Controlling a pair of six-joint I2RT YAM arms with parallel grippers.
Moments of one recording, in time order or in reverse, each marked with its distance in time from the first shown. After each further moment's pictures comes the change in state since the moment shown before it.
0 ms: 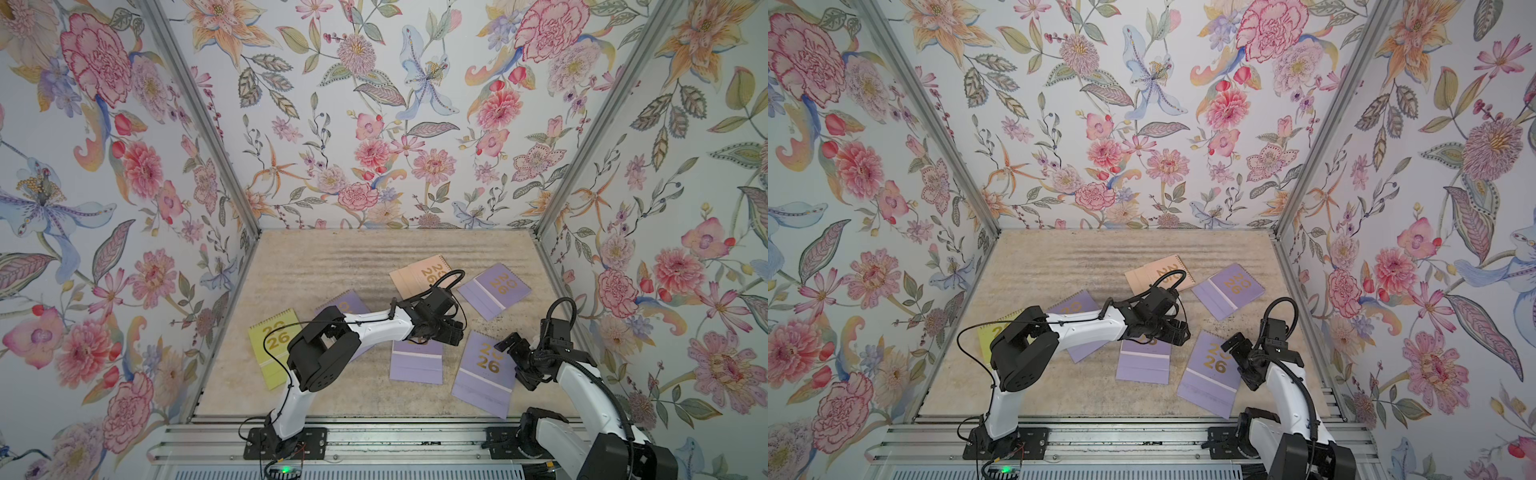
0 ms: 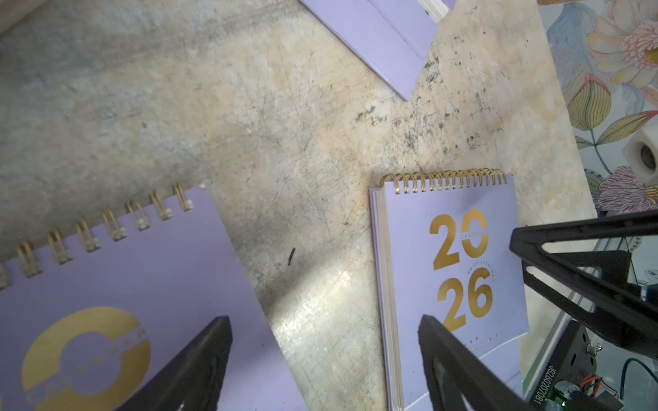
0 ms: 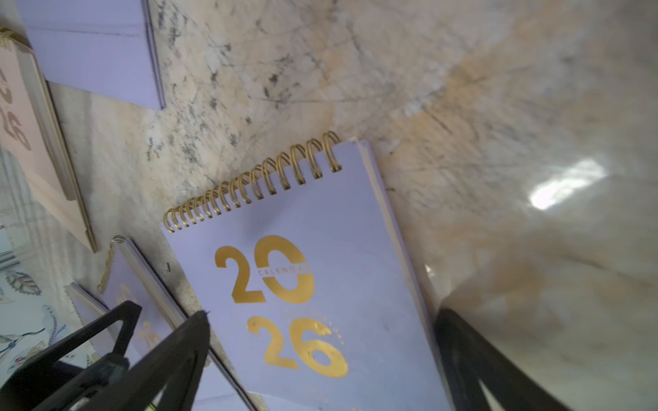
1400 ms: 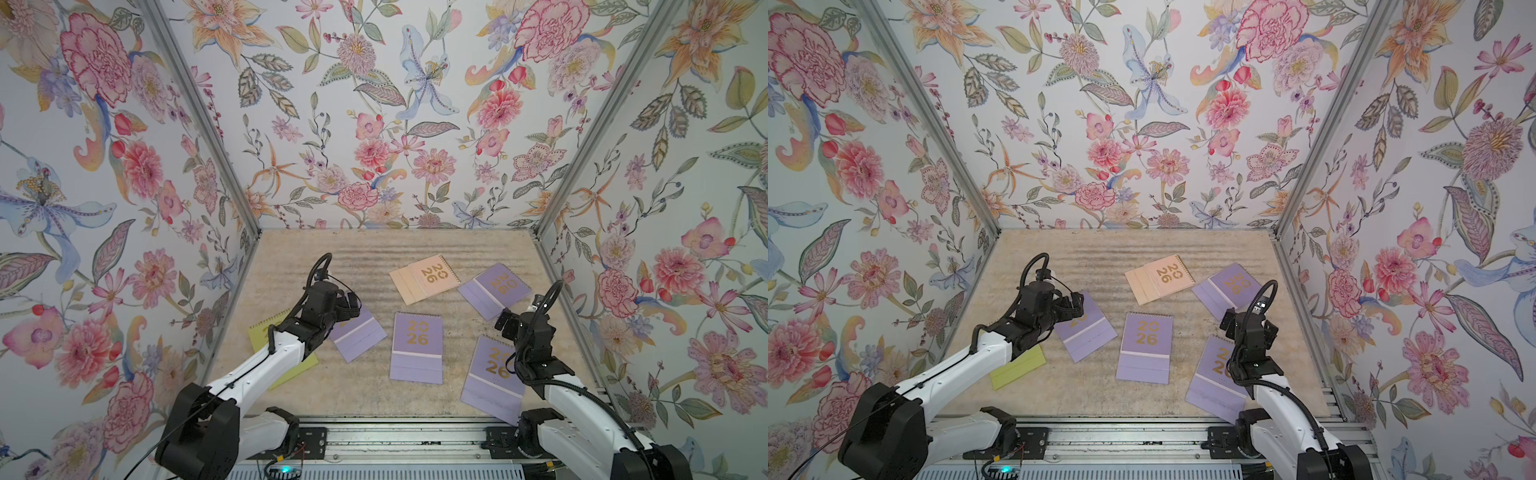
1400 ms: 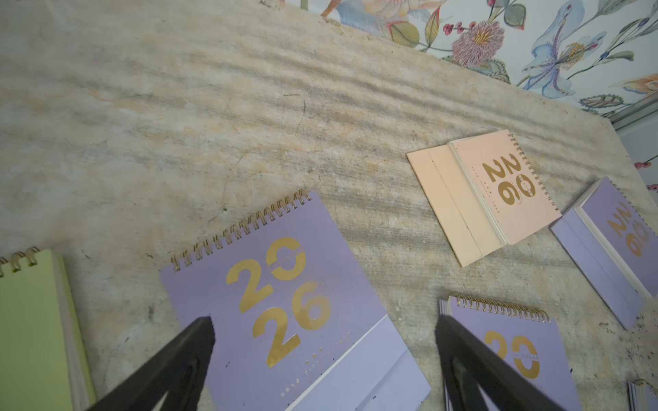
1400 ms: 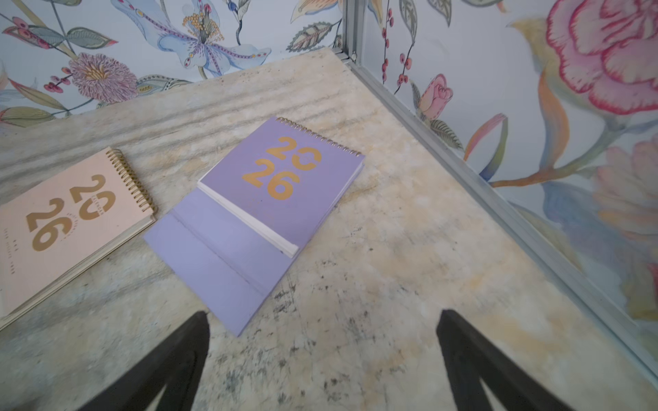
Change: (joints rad) left arm 0.544 -0.869 -0.742 0.165 -0.346 0.105; right arm 0.333 -0.060 -0.159 0.816 0.791 -0.461
